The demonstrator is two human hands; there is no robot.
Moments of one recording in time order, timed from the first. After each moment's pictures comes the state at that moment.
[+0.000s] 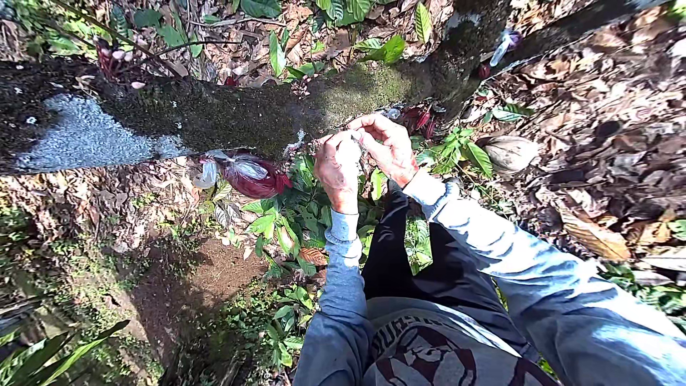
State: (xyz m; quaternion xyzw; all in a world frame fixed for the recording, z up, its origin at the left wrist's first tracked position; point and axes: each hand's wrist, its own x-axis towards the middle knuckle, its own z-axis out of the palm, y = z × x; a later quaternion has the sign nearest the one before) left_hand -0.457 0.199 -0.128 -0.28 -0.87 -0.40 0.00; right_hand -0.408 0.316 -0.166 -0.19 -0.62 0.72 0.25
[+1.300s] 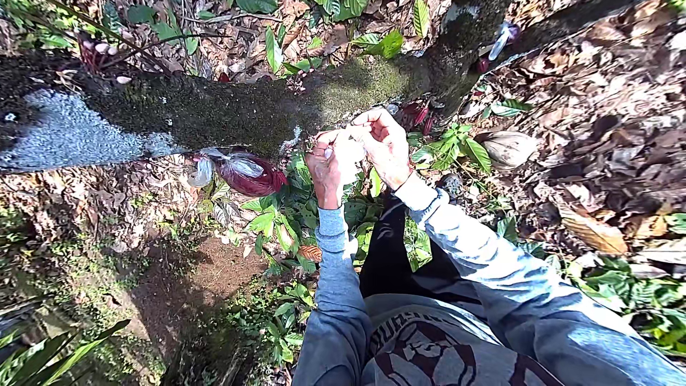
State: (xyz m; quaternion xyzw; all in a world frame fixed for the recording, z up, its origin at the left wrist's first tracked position) left_hand -0.474 0.185 -0.119 -0.19 -0.80 -0.53 -0.21; right_hand -0.394 0.290 -0.159 -0.26 -0.53 0.76 0.26
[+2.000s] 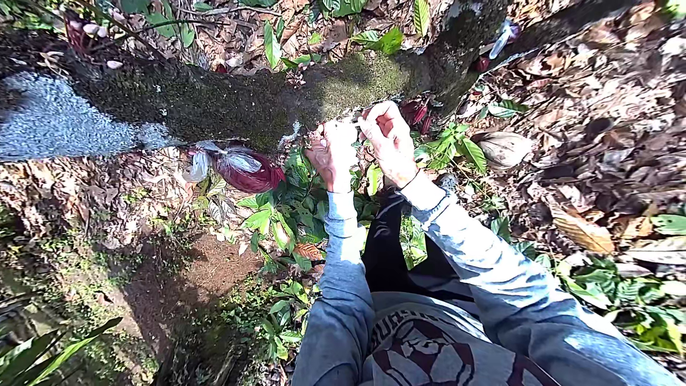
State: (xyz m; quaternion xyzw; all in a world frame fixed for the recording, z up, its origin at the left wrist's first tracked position) left_hand -0.483 0.218 -0.159 0.02 -0.81 -0.58 -0.12; right_hand -0.386 0.295 -0.163 -0.25 -0.52 0.77 0.26
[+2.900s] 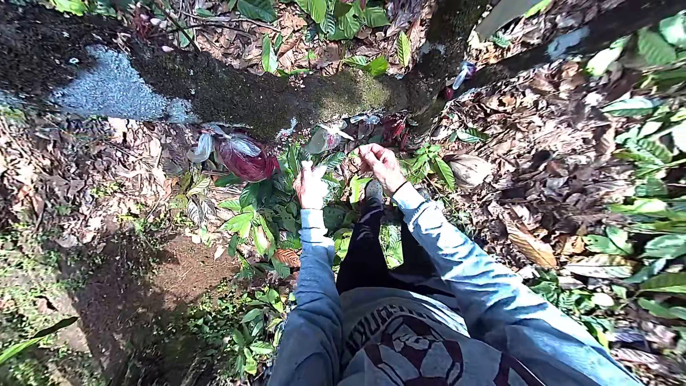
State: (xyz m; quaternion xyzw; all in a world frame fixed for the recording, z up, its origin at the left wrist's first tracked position) left_hand -0.458 0.124 -0.197 0.16 -0.78 -0.53 -0.29; right_hand -0.339 0.302 -0.197 -0.33 -0.54 0.78 0.04
